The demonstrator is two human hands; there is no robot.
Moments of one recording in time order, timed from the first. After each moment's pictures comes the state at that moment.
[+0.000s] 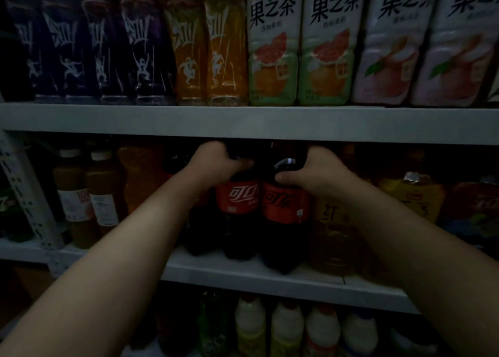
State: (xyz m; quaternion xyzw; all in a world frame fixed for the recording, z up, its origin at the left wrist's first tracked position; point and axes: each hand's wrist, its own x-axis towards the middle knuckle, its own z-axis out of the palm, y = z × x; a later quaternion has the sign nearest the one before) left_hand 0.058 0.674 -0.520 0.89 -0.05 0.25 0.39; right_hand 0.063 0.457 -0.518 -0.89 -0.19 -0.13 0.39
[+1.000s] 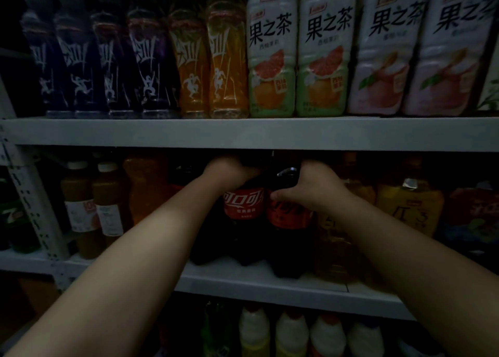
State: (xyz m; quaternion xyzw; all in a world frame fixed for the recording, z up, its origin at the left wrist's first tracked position) left_hand 0.089 0.662 -0.521 0.94 -0.08 0.22 0.23; right_hand 0.064 0.465 -0.527 -0.93 -0.19 -0.20 0.24
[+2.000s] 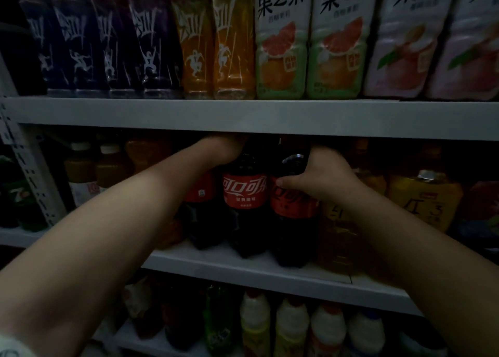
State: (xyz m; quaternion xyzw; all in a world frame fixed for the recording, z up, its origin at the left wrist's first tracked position) left_hand 0.092 0.679 -0.502 0.91 -0.14 0.20 0.34; right_hand 0.075 0.462 -0.533 -0.92 -0.22 -0.19 0.27
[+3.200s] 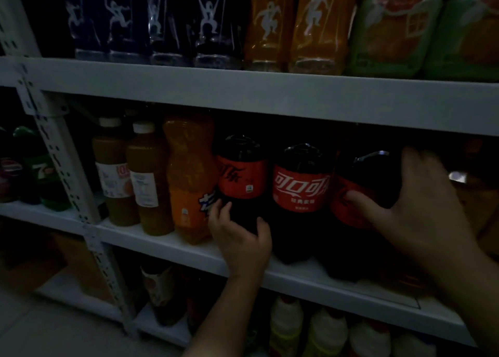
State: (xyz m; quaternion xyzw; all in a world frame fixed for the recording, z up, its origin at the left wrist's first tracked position) left_hand 0.051 0.700 -0.717 0.73 0.13 0.54 0.40; right_hand 0.033 0.485 -0.566 -0.91 -0.14 -0.36 0.18
